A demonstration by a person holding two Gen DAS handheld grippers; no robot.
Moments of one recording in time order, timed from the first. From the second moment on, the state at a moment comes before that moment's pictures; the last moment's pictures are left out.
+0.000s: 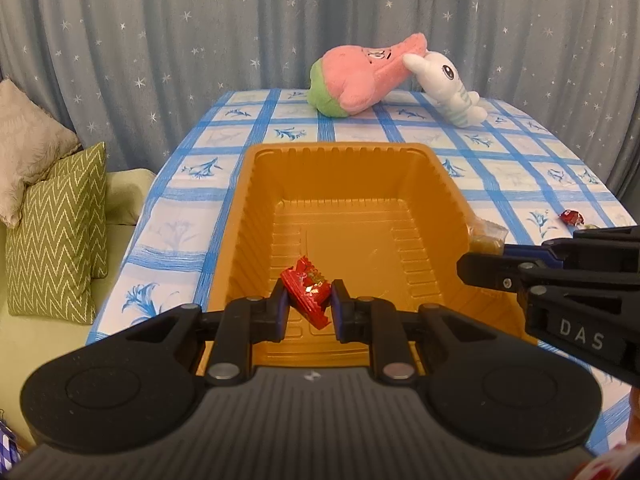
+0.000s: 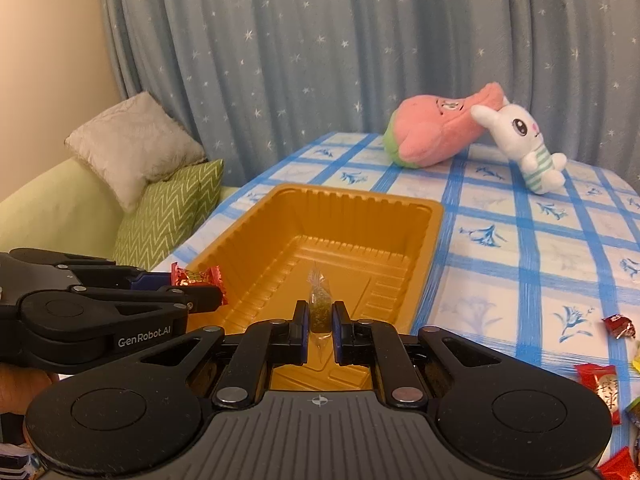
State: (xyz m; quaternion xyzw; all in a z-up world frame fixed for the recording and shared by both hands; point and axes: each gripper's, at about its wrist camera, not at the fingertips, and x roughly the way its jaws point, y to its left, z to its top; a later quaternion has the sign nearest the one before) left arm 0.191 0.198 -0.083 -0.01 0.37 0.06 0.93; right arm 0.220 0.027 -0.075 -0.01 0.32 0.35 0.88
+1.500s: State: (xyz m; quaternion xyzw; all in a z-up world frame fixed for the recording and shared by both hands) left arm 0.139 0.150 -0.026 -0.06 0.32 0.03 0.95; right arm 0.175 -0.085 -0.033 0.03 0.30 0.22 0.93
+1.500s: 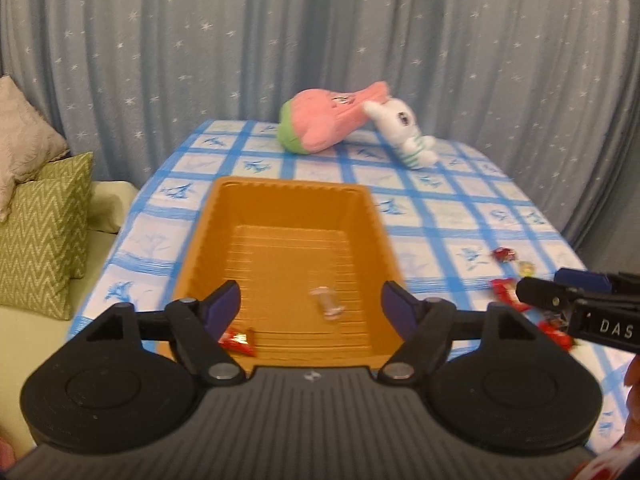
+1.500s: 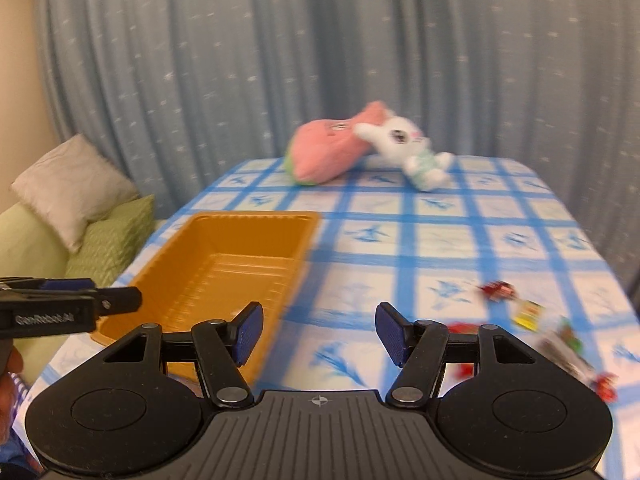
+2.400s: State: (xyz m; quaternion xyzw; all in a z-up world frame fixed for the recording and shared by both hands) left arm 0.150 -0.019 -0.079 -0.07 0.36 -0.08 0.93; right arm 0.134 -0.273 -0.068 0.07 0.33 0.04 0.94
